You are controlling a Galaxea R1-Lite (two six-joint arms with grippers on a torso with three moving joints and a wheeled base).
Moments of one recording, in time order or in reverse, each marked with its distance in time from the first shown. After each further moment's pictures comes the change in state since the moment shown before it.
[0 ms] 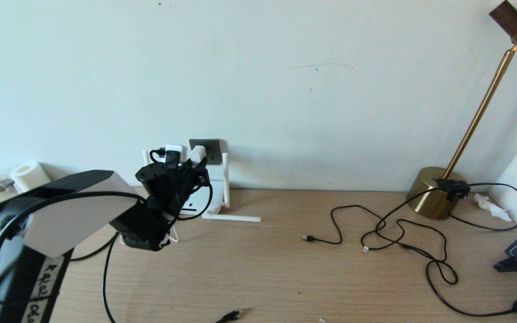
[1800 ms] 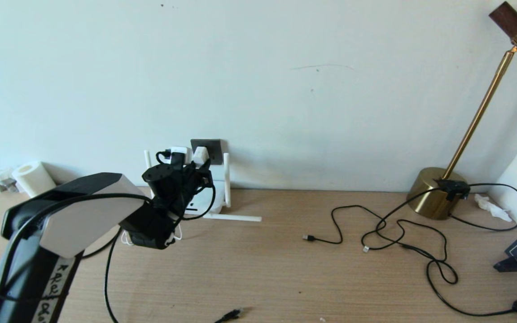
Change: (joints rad) left arm -0.003 0.044 -0.074 0.016 -0.006 0.000; right arm 0.000 0.000 0.000 -0.001 0.000 0.000
